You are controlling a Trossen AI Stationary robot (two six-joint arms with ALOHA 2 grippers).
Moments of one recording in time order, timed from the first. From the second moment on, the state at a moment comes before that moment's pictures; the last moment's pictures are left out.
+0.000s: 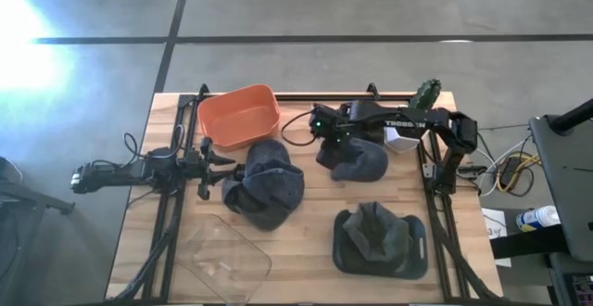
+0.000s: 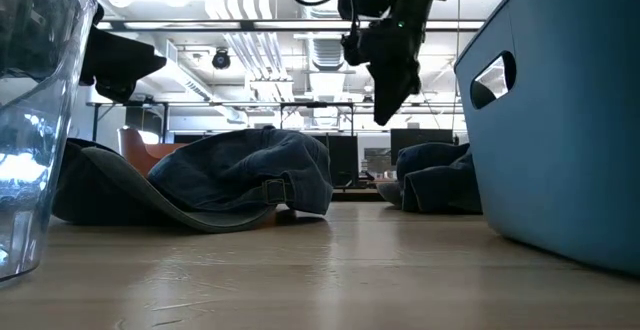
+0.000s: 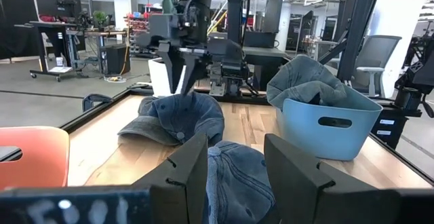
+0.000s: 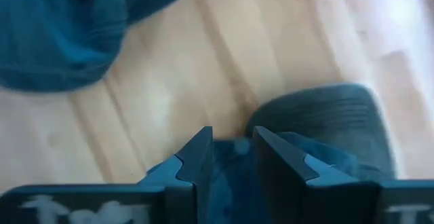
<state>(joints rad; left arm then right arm) 0.03 0.04 0.01 0.02 -0.03 -0.06 -0.24 1.79 1.51 -0.98 0.00 0.15</state>
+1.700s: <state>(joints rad) 0.03 0.04 0.01 0.02 -0.03 -0.06 -0.45 2.43 2.18 -1.47 0.14 0.32</state>
